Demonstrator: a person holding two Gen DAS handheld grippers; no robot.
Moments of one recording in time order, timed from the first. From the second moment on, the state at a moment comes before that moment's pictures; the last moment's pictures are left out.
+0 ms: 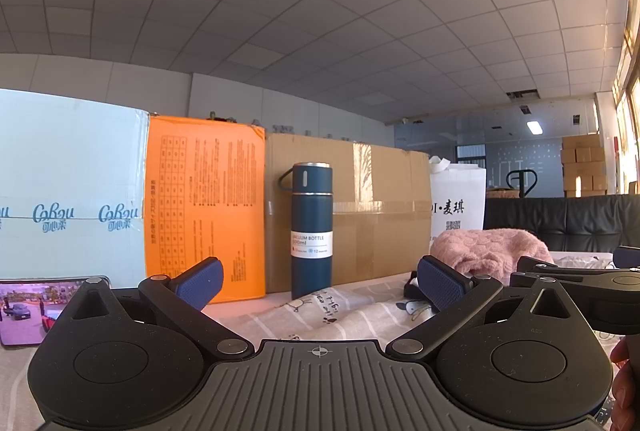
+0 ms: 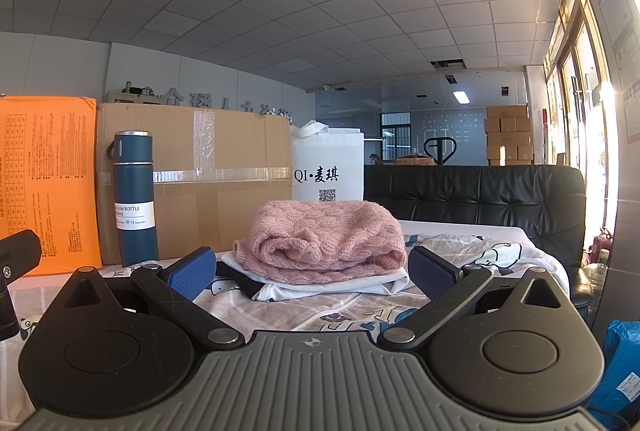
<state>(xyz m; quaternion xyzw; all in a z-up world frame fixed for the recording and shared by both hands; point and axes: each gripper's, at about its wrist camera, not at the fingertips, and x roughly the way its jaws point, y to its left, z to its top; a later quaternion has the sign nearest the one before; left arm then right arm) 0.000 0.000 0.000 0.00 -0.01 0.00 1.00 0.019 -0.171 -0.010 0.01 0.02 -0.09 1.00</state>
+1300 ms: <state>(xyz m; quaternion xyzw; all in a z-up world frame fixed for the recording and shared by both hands) -0.001 0.000 -0.001 0.00 -0.01 0.00 1.00 0.020 -0.172 -0.010 0.01 0.02 -0.09 1.00</state>
